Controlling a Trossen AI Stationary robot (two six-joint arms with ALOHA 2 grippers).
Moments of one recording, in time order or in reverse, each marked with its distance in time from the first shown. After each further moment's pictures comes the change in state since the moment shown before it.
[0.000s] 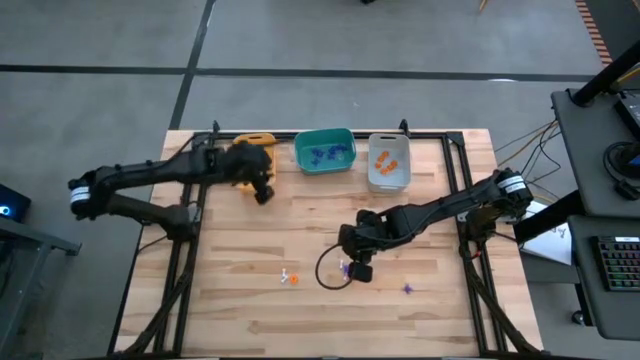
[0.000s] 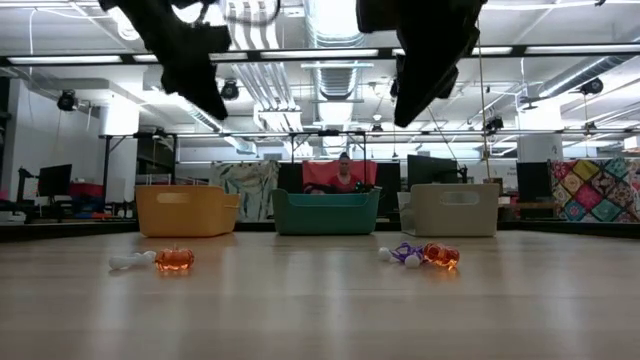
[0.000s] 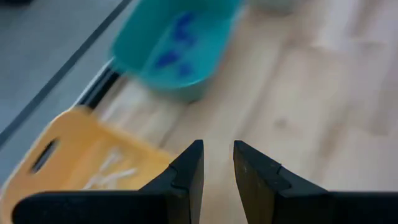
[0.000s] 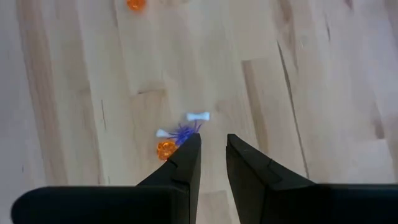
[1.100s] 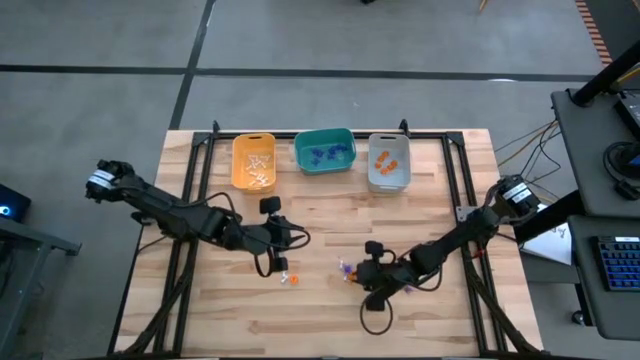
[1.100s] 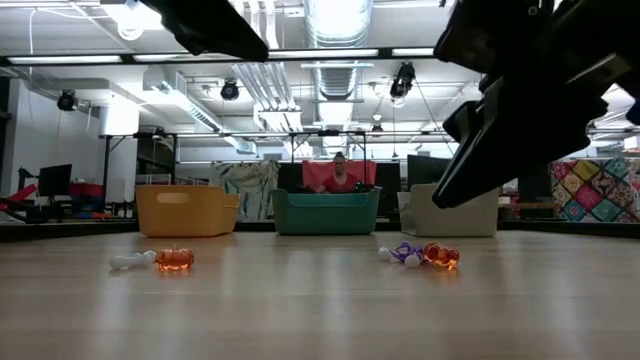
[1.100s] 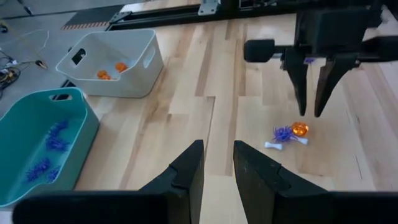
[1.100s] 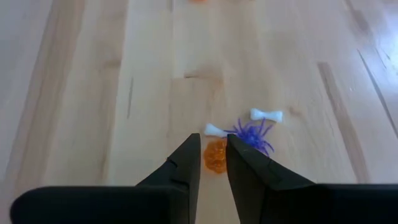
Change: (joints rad) left arm -0.649 0.182 -0.049 0.461 -0.298 -0.043; right arm 0.278 0.001 -0.512 0.788 0.301 -0.013
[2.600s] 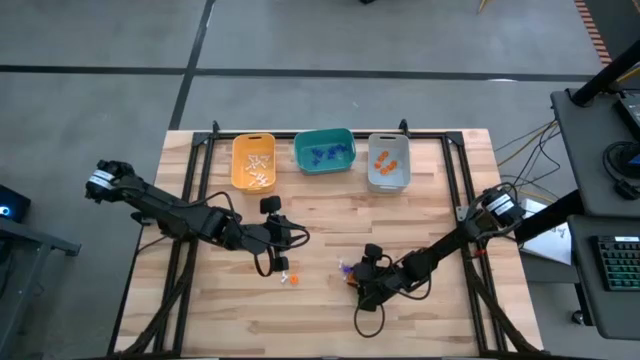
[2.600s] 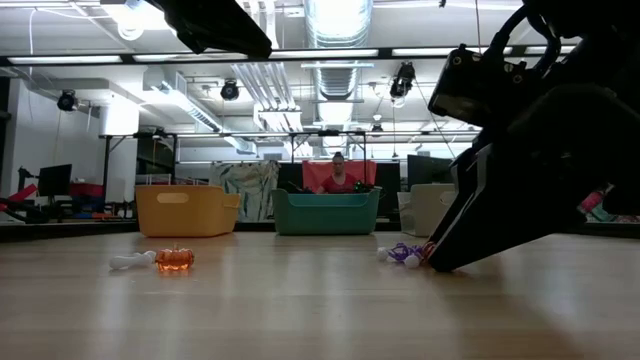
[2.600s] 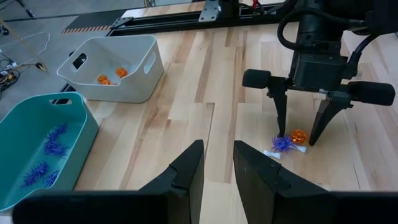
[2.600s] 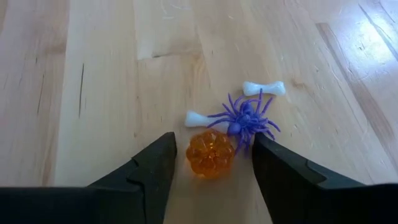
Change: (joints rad) left arm 0.000 0.000 0.000 0.029 -0.002 0.000; right arm 0.001 0.181 0.001 0.073 0.091 0.124
